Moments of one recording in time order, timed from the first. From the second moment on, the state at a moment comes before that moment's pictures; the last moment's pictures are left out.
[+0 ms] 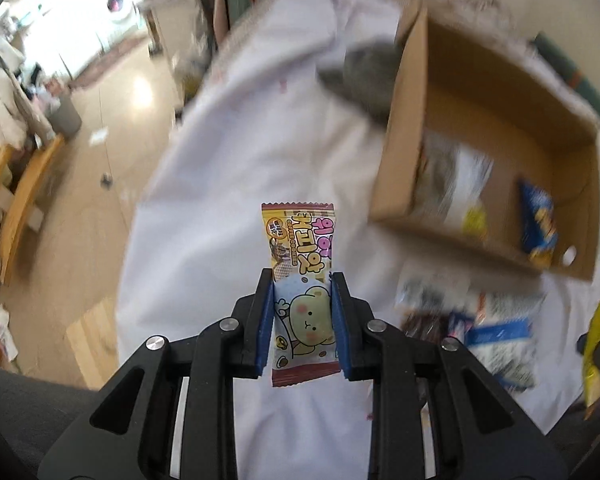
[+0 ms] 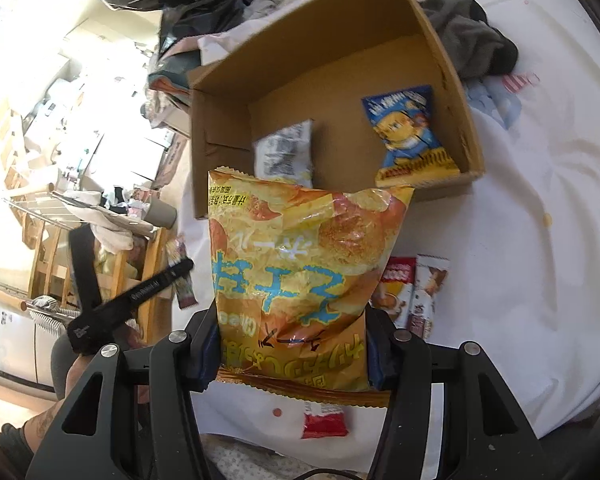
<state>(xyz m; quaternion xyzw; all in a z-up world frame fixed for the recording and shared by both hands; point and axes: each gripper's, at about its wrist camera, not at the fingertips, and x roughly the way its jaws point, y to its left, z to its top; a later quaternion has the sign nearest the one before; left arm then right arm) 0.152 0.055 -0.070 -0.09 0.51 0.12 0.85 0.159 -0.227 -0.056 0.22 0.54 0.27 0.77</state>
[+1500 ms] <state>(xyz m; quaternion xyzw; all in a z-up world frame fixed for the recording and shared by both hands) 0.262 -0.005 -0.052 -0.04 0.46 -0.06 0.89 0.257 -0.187 -0.071 0.13 0.50 0.23 0.82</state>
